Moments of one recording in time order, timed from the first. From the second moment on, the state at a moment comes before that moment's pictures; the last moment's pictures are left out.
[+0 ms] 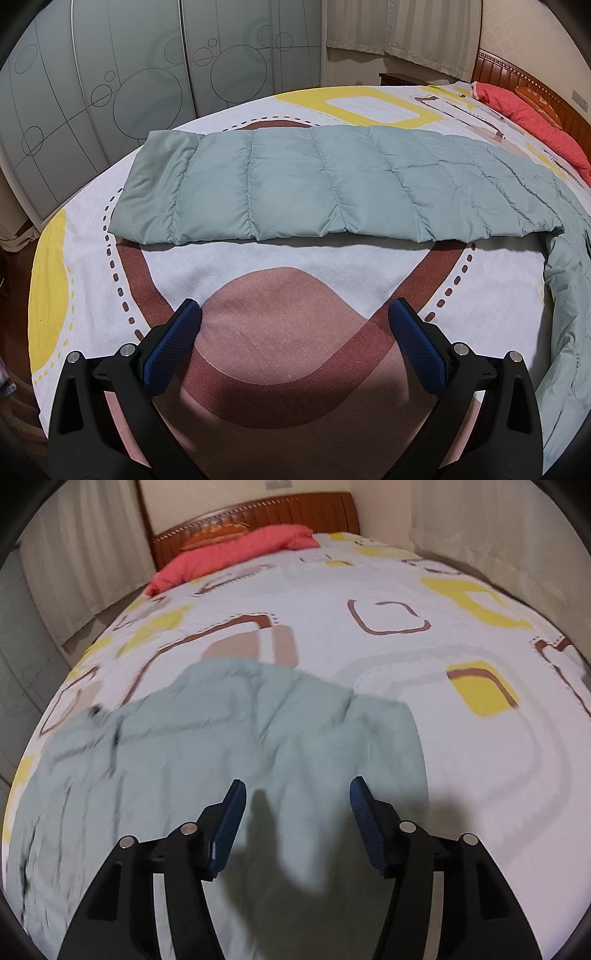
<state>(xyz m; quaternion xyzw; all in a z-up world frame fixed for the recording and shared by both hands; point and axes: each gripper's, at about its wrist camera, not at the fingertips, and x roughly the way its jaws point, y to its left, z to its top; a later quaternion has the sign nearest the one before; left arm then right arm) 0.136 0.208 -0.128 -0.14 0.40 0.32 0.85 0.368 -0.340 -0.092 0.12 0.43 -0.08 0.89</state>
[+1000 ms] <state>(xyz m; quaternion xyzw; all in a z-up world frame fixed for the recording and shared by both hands) 0.115 0.321 -0.120 -0.39 0.25 0.30 0.84 0.328 -0.328 -0.126 0.09 0.41 -0.08 0.90</state>
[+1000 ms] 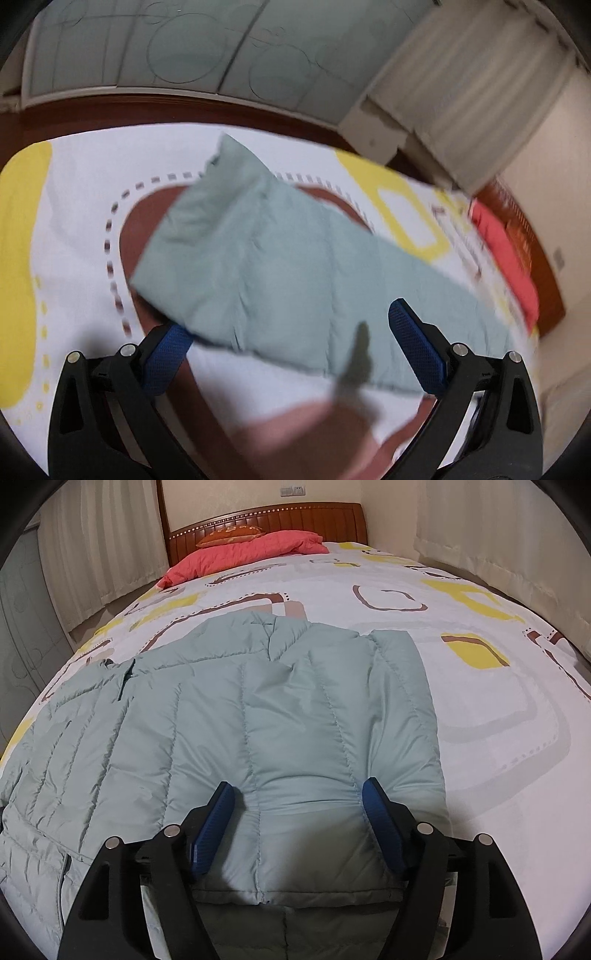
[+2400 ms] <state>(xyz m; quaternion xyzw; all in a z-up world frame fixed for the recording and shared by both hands) 0.302 -0.089 -0.094 -0.05 0.35 -0.04 0.94 0.324 -0.330 -0.125 0.10 0.40 -0.08 0.91</state>
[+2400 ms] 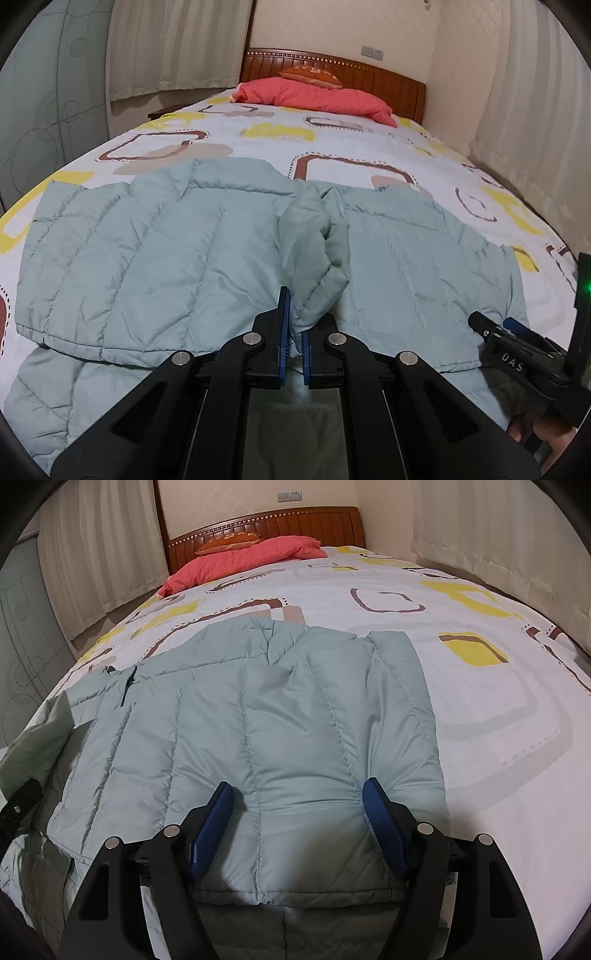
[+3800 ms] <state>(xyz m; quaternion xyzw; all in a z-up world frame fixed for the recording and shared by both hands) 0.267 0.143 -0.078 -0.17 0.36 0.12 0.91 0.354 -0.171 -0.095 0.16 0.45 0.09 0.87</state>
